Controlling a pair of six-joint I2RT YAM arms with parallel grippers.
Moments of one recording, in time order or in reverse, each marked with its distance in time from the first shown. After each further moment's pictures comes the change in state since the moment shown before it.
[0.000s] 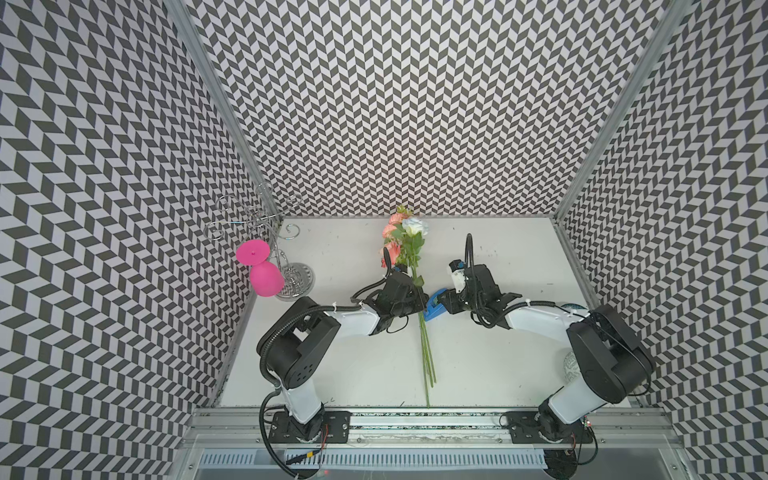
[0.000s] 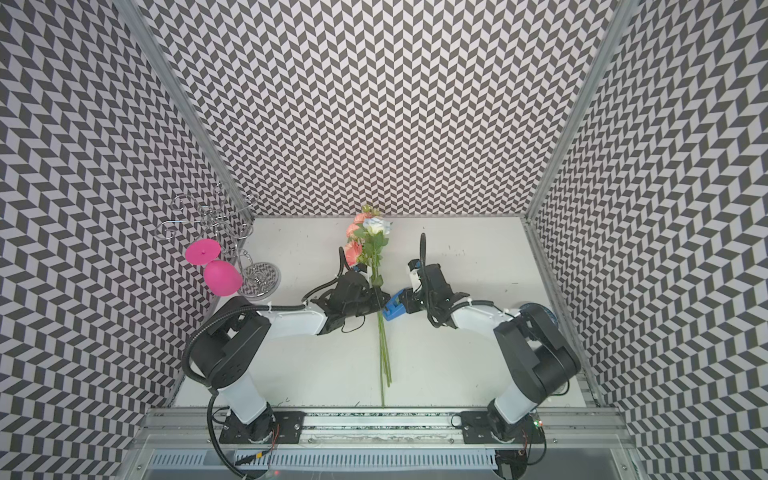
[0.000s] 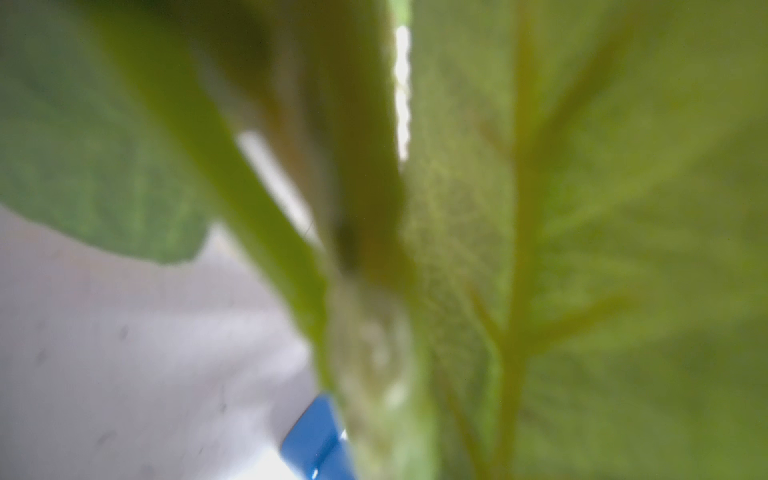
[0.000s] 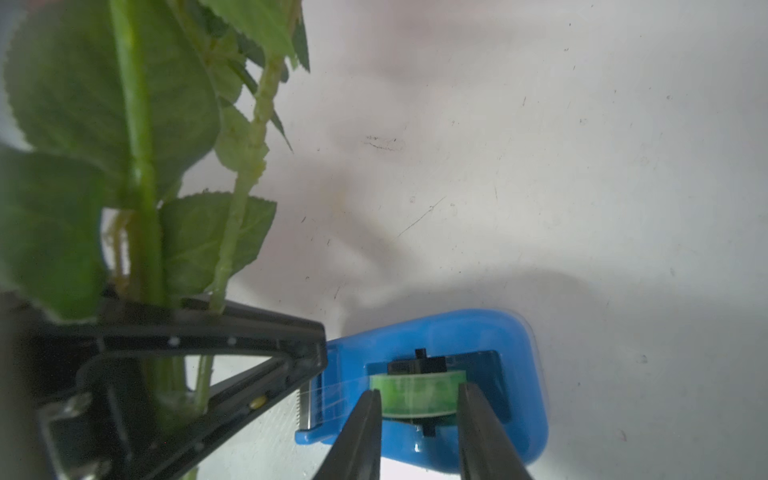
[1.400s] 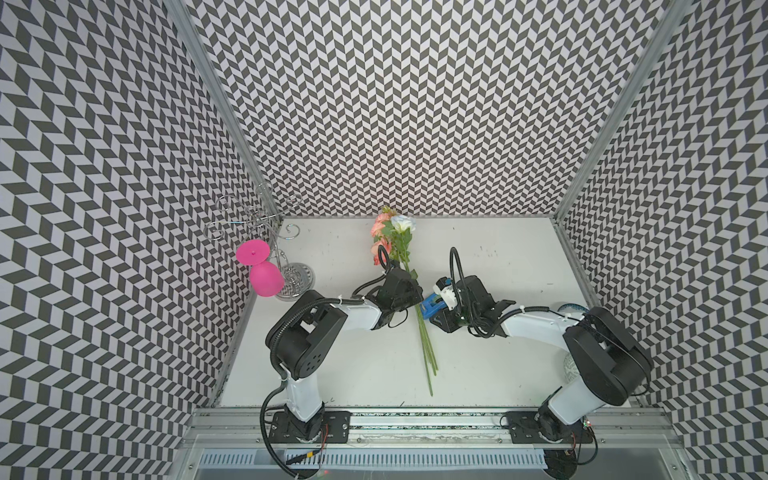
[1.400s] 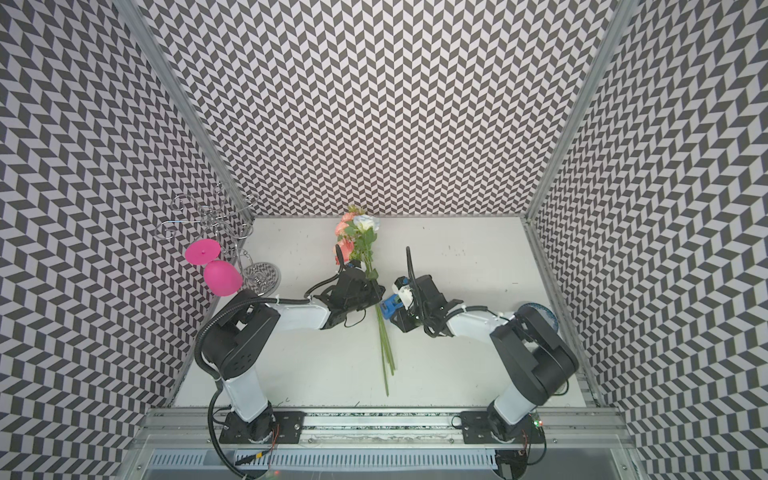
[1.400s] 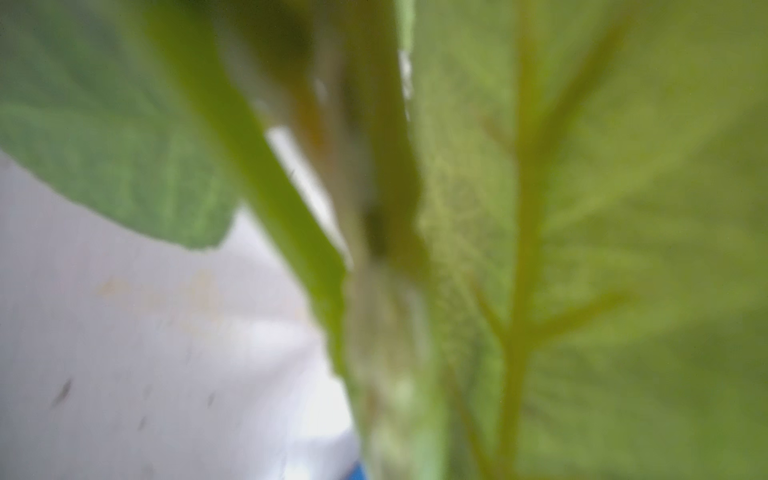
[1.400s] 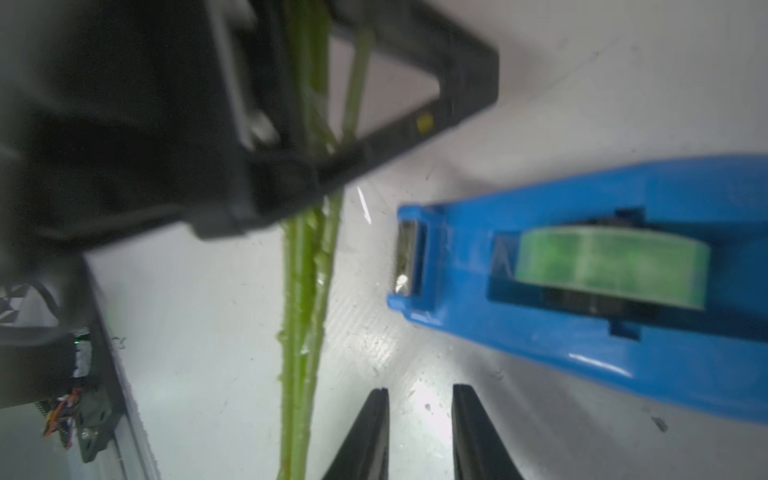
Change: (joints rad) left arm 0.046 0.085 0.086 0.026 -0.093 -0.053; right arm 0.071 0.022 -0.039 -0.080 -0.189 -0.064
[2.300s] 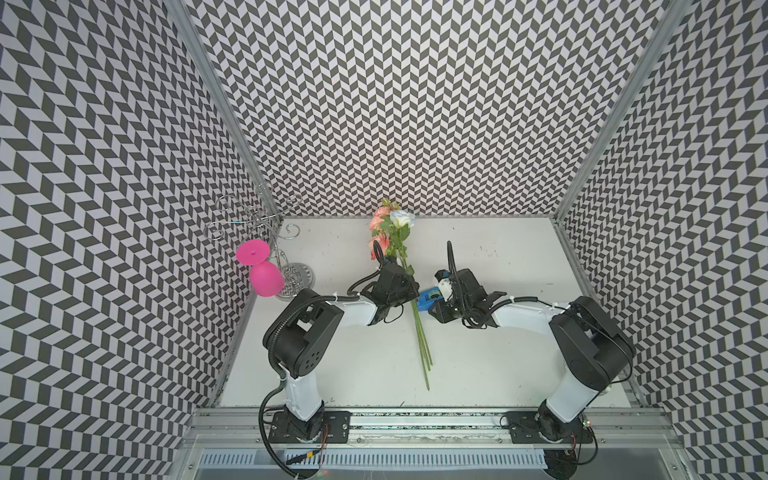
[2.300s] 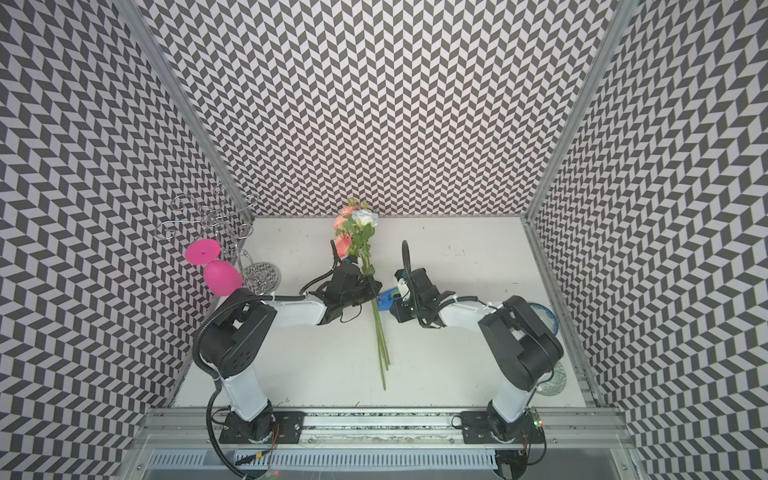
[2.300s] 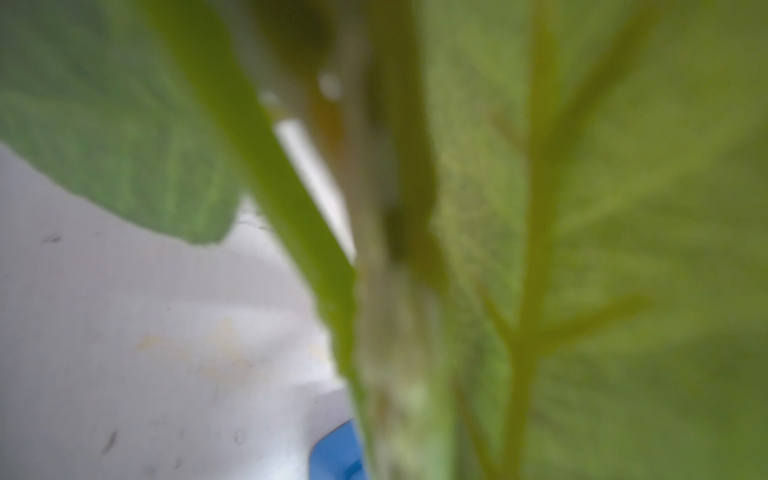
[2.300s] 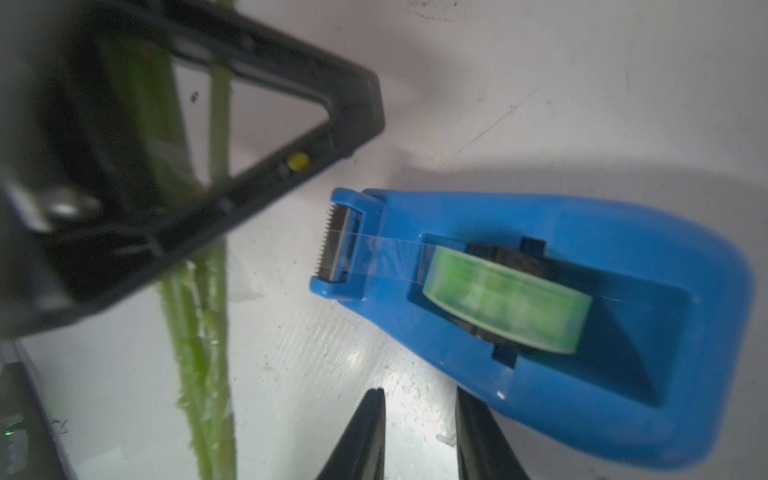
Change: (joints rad) left arm 0.054 -0.003 -0.018 -0.005 0.051 0.048; right arm -0.006 0.061 0.111 -0.035 0.093 0.065
